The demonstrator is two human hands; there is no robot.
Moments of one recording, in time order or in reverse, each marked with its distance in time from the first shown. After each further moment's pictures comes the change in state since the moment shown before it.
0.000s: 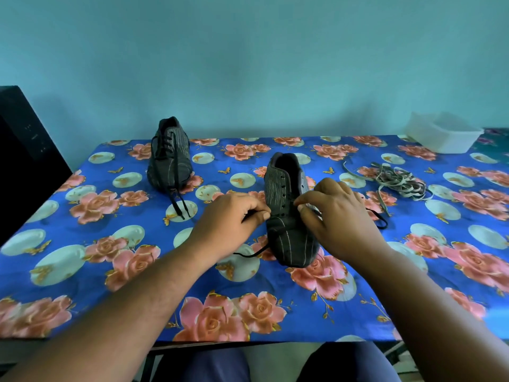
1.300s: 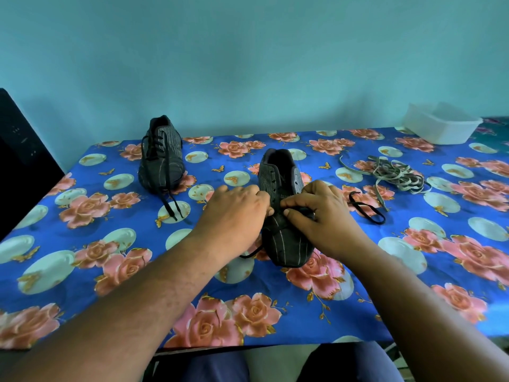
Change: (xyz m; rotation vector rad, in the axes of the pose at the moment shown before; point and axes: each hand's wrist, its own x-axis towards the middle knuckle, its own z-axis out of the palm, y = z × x) left_hand 0.016 0.041 0.002 0.809 -0.158 0.095; right_hand 0.002 0.000 0.014 0.359 -0.059 0.127
